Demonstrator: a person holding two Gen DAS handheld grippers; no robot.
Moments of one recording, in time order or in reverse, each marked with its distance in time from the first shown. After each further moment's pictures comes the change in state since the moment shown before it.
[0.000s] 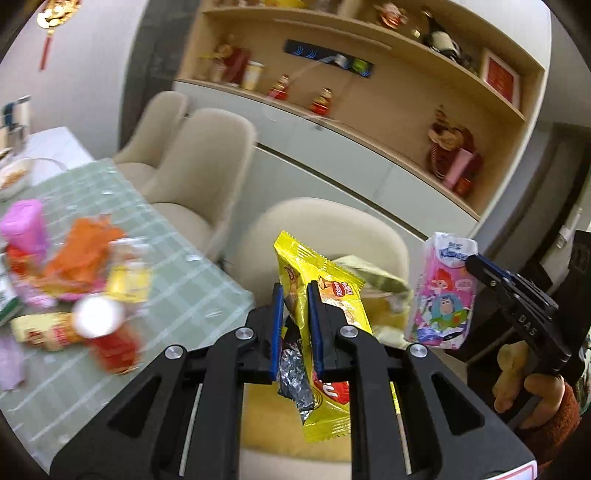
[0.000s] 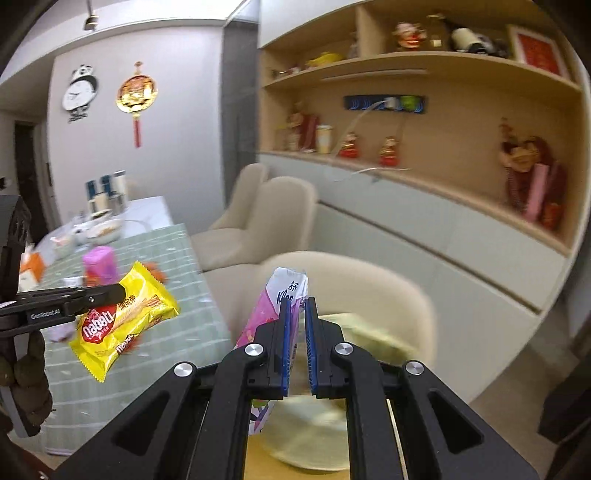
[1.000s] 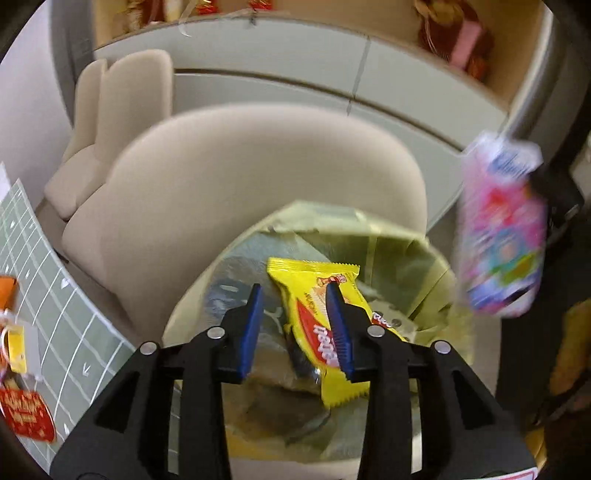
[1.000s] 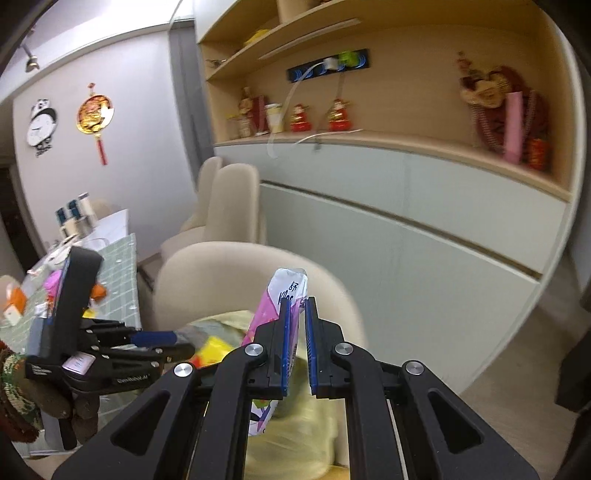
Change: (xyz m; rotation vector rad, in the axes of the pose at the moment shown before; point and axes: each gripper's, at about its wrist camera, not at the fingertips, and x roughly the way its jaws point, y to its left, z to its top) left arm 0.204 -0.088 0.009 0.182 0.332 0.076; right arm 0.086 -0.144 -0.018 0.156 0.077 0.048
